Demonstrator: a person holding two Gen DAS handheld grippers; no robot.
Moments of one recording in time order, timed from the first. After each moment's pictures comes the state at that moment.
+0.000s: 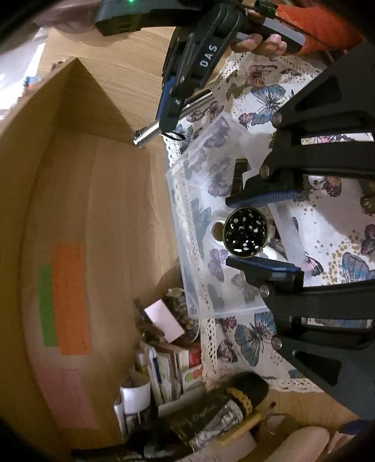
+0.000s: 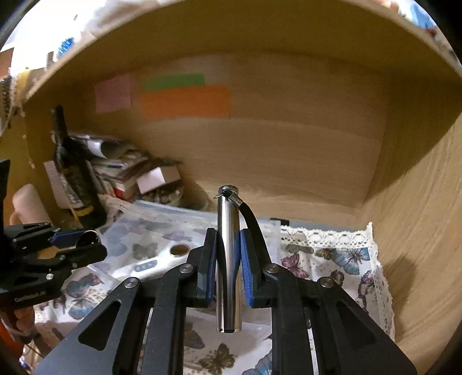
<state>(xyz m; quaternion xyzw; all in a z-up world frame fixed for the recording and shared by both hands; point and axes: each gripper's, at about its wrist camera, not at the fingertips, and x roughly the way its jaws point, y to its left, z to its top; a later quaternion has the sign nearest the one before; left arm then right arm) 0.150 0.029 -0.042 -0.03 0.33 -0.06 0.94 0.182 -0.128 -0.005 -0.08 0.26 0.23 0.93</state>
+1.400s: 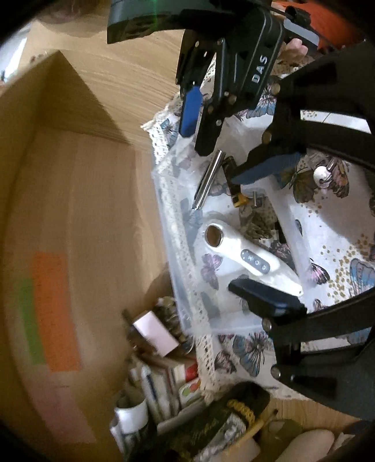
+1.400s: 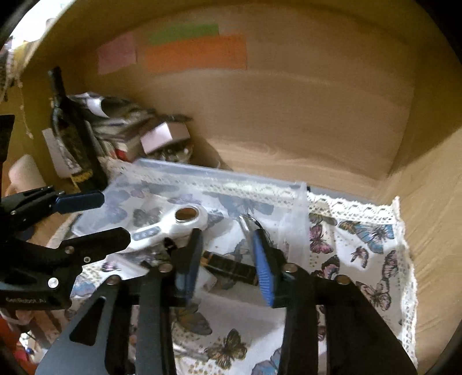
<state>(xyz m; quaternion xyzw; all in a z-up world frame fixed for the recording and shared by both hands) 0.163 0.020 -0.050 -0.02 0.35 -0.06 0.93 0.189 -0.115 -0.031 -0.10 0.32 0.25 0.91</state>
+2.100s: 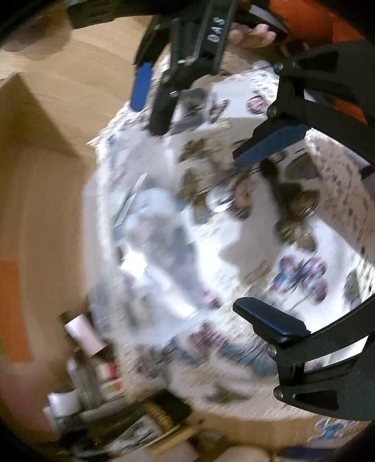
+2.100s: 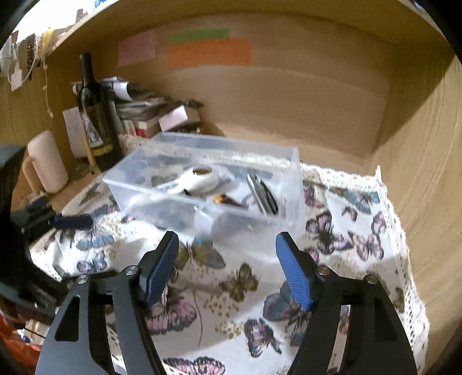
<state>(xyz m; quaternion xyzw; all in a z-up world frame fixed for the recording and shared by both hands) 0.086 -0.002 -0.109 -0.04 0.44 -0.08 0.90 0.123 -0.139 -0.052 -0.11 0.33 0.24 0.91</state>
